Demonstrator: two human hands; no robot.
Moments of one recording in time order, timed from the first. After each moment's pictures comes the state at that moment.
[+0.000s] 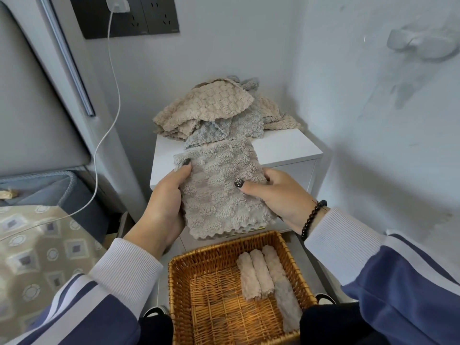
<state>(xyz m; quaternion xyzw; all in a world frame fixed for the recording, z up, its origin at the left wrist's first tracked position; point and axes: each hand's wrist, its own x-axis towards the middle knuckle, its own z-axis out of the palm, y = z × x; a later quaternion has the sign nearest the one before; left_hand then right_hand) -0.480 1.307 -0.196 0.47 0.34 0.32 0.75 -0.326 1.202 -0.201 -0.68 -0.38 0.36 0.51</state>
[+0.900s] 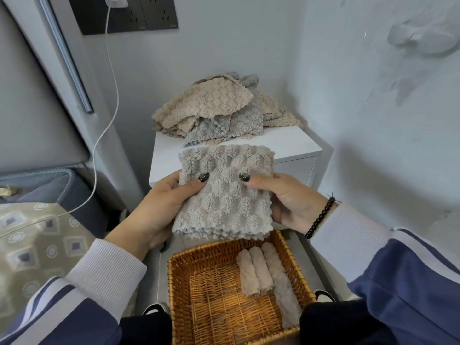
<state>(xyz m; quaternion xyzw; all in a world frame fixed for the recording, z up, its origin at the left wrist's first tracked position) -0.500 1.309 -0.199 0.54 0.27 0.25 0.76 -0.325 1.194 -0.197 -0.51 -0.26 0.57 0.59</state>
